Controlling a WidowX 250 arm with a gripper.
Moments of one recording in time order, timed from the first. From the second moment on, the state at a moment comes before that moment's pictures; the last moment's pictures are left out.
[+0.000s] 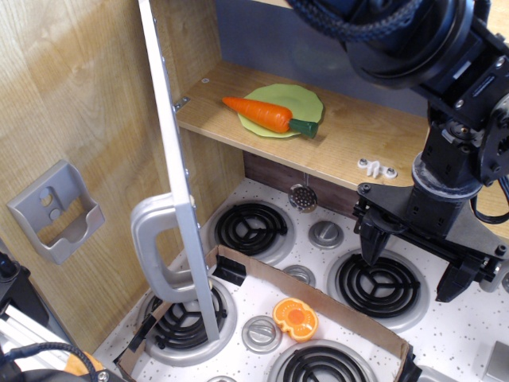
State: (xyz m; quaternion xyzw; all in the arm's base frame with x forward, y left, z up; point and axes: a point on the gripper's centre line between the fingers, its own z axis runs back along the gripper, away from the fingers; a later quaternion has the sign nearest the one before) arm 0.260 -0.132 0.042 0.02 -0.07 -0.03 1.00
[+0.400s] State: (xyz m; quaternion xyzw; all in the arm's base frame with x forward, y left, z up) arm 0.256 -0.129 0.037 0.03 -0.06 -0.03 1.00
